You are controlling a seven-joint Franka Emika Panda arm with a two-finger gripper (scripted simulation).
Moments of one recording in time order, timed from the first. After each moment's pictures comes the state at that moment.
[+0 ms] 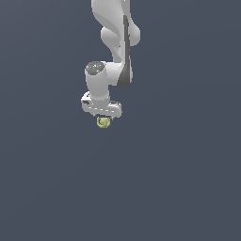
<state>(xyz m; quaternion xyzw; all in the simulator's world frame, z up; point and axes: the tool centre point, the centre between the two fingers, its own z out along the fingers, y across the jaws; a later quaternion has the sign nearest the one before) -0.128 -0.093 0.094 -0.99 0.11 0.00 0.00</state>
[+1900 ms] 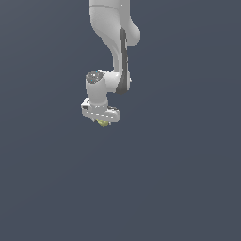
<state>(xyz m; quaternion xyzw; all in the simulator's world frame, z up) -0.127 -0.106 0.053 -0.99 0.12 -0.02 0.00</state>
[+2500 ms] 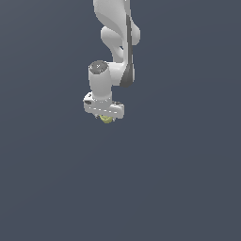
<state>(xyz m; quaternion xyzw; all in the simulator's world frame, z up) -0.118 -0.082 0.098 -0.99 0.12 -0.01 0.00</state>
